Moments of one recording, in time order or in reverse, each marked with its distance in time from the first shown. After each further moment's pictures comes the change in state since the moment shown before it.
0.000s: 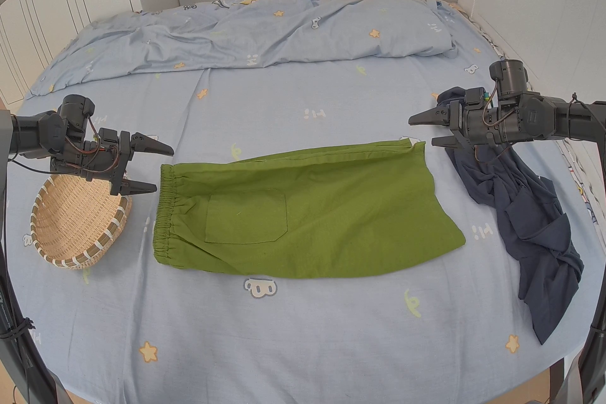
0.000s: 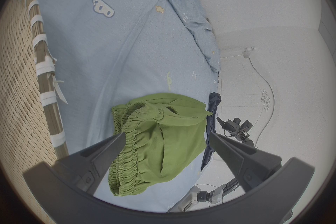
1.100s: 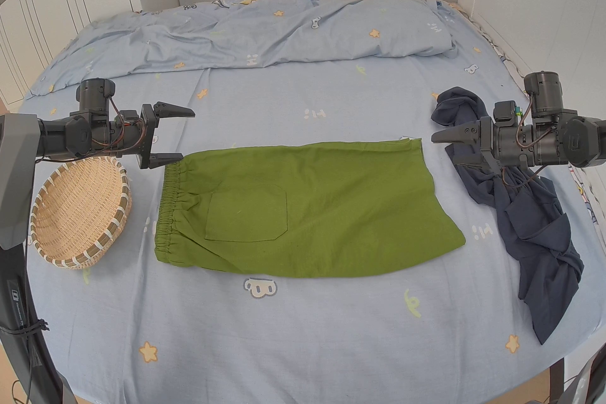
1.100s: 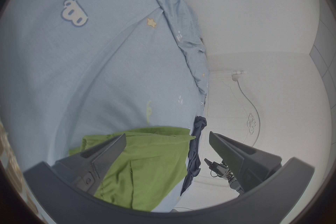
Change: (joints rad) left arm -0.080 0.121 -0.103 -0.406 0.026 -0.452; right arm -0.008 -0.301 0.476 -0.179 0.016 0.001
